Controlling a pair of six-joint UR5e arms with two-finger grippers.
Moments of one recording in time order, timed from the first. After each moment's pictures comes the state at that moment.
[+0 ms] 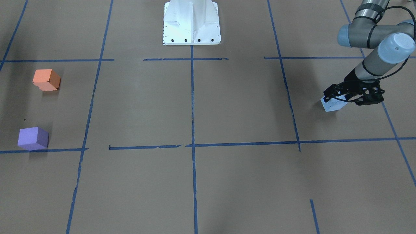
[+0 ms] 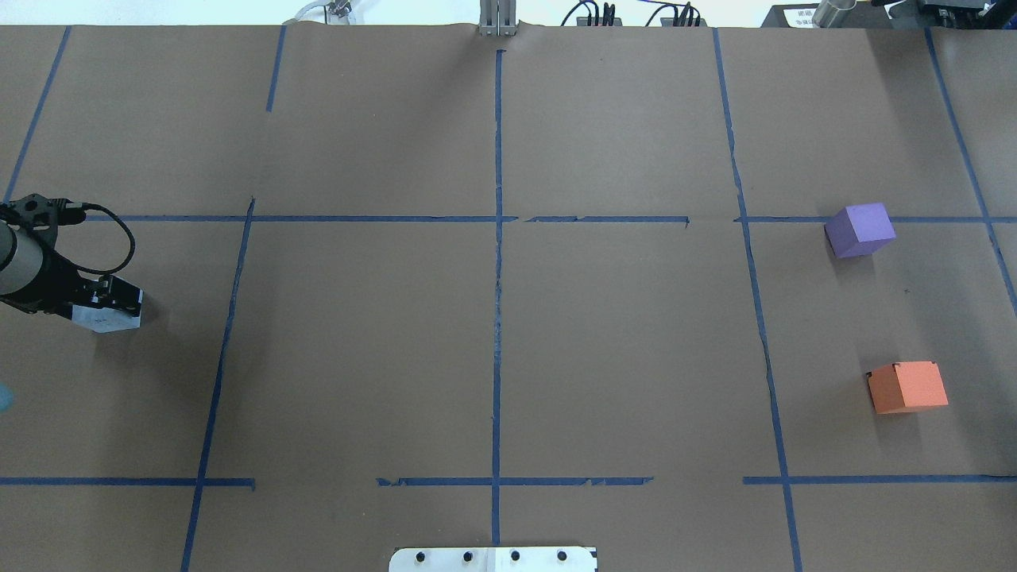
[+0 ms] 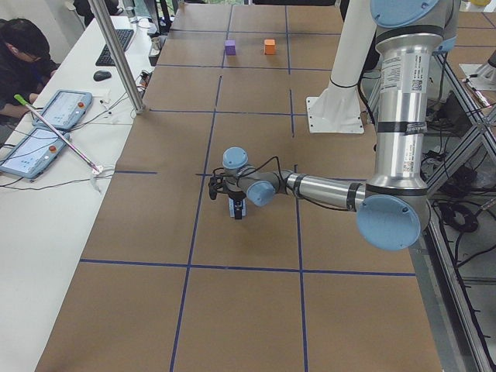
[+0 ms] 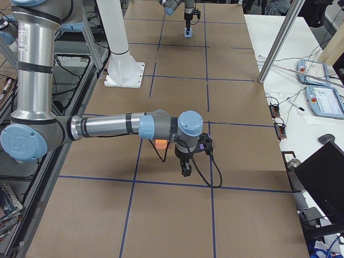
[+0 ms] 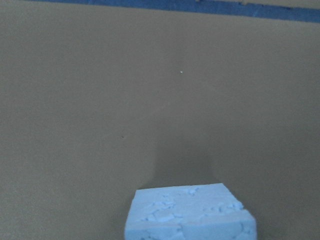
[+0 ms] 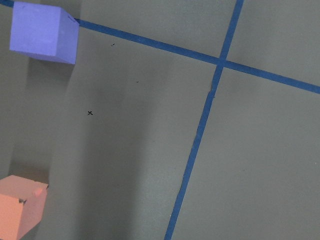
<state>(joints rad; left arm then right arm) -0.88 -1.56 -1.63 -2.10 -2.14 -0.93 1.52 -1.69 1.81 -1.72 2.34 -0.25</state>
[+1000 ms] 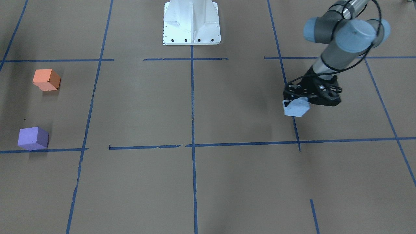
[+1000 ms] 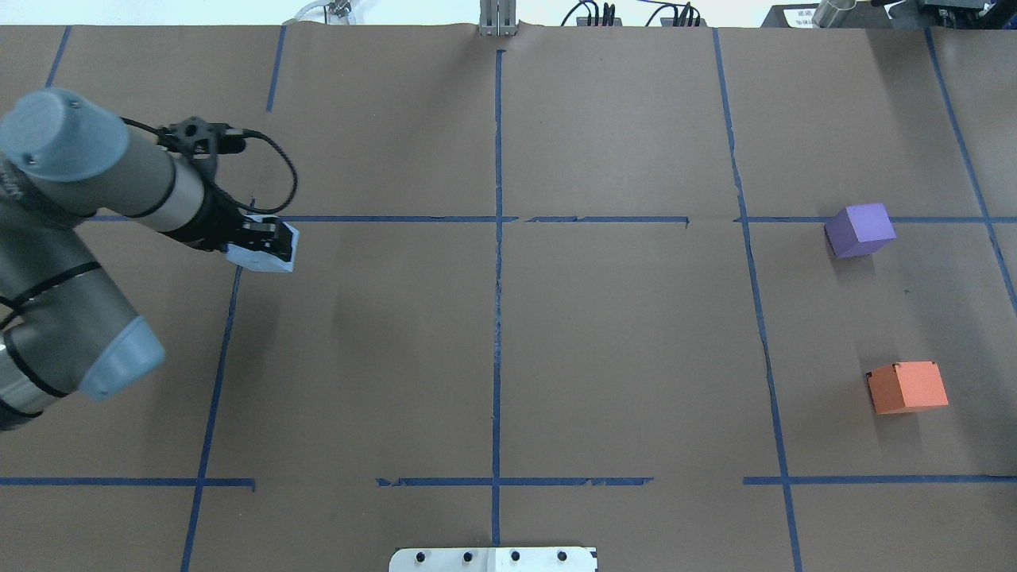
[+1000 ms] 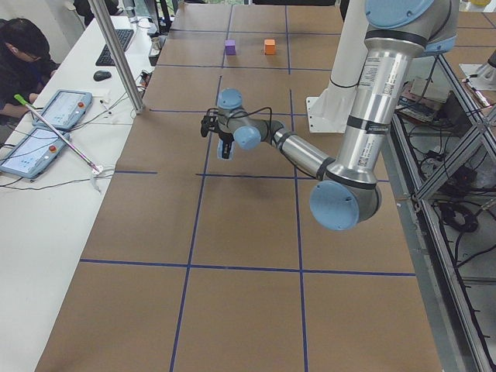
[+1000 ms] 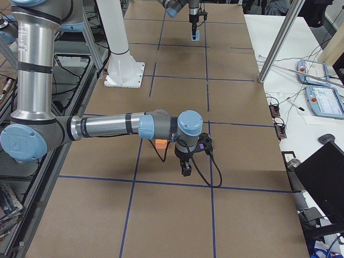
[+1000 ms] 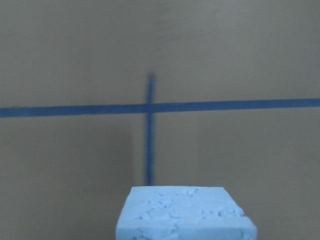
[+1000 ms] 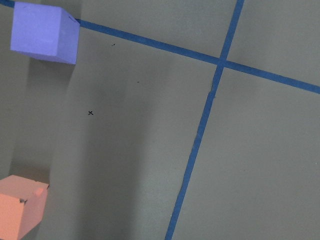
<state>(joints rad) -0.74 -1.96 -1.77 -1.83 -2.07 -1.02 1.52 -1.69 1.82 -1.71 2.34 -0.25</state>
